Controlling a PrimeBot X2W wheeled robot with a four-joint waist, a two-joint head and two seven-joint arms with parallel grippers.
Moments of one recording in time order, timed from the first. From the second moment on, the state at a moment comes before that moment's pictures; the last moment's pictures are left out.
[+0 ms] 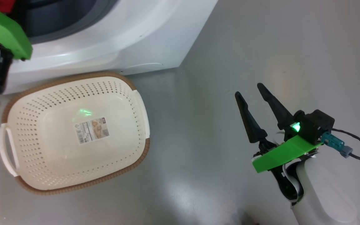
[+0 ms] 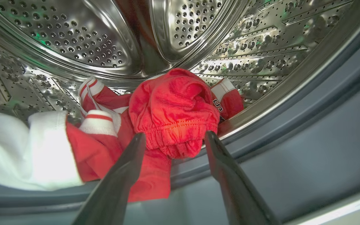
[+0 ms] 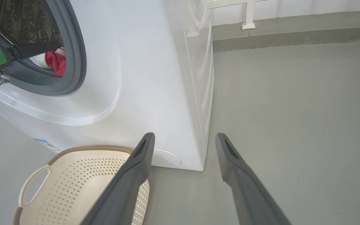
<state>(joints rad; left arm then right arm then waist) -1.30 0.34 -0.70 1.05 -0.70 -0.13 -0.14 -0.42 -0.13 0.25 0.23 0.37 0.13 -0.25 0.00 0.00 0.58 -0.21</state>
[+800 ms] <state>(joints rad) -1.41 0.38 -0.86 1.17 -0.79 -0.13 -0.15 -0.45 -0.11 0.28 0.22 0.37 0.13 -0.25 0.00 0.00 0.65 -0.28</state>
